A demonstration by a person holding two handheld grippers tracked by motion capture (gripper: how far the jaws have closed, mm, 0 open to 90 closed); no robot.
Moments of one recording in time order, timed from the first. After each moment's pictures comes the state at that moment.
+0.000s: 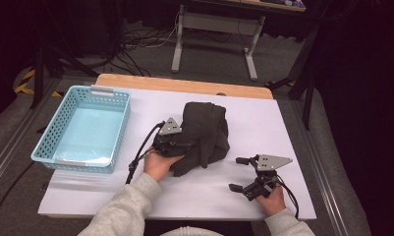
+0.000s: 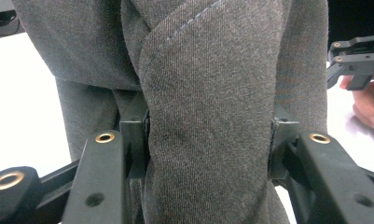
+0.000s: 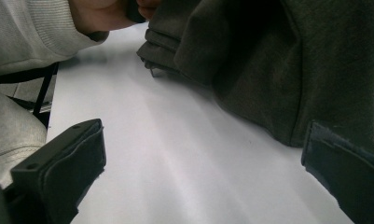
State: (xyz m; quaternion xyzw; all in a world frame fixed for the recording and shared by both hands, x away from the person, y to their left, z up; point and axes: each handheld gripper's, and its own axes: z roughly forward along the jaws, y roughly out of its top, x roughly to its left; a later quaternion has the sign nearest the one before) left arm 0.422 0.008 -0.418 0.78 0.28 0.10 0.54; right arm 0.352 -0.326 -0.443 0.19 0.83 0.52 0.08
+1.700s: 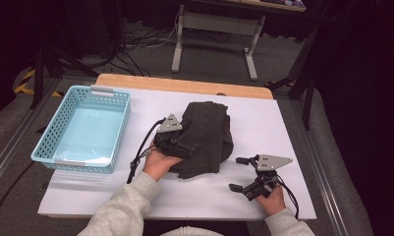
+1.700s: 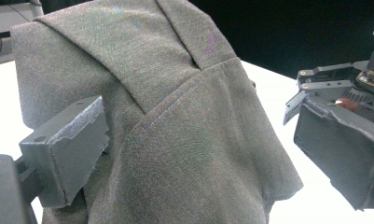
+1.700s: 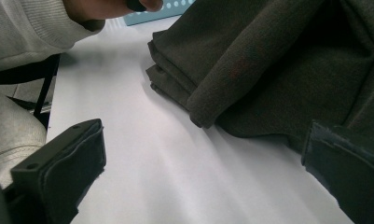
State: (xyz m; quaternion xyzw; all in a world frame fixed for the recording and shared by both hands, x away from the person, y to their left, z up) left arm 0.417 0.008 -0.401 0.77 0.25 0.09 0.58; right arm 0.352 -0.326 -0.443 0.19 0.83 0.52 0.09
